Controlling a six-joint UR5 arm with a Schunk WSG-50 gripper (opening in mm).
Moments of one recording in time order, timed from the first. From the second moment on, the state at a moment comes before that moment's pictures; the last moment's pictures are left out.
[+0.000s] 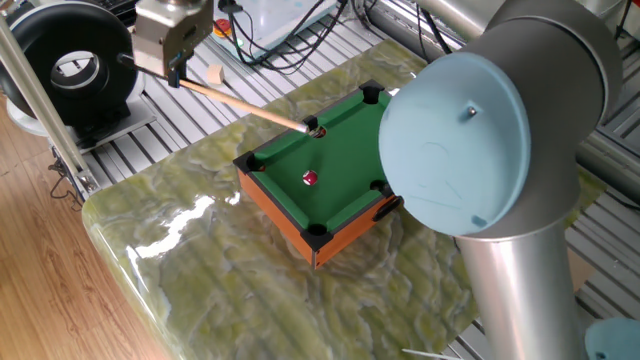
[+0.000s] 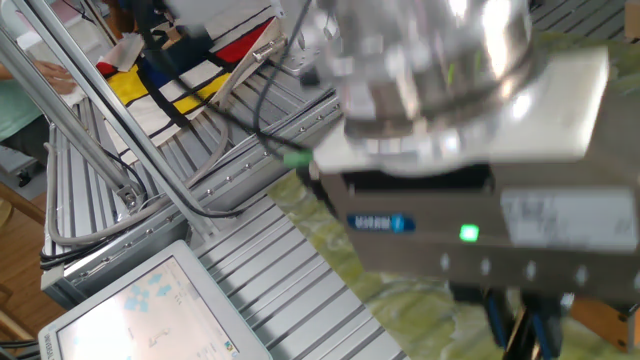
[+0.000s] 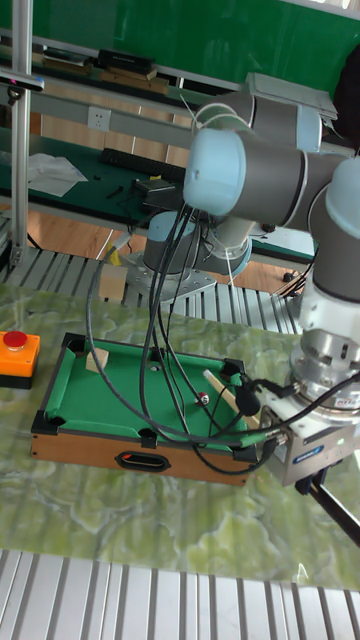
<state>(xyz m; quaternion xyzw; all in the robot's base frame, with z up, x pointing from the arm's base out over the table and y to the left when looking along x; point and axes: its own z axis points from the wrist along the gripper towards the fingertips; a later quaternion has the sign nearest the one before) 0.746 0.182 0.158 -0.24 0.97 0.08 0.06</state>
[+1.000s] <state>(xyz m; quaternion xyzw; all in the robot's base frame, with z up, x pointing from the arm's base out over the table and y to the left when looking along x) 0.731 0.177 0.100 -0.24 0.97 0.04 0.06</state>
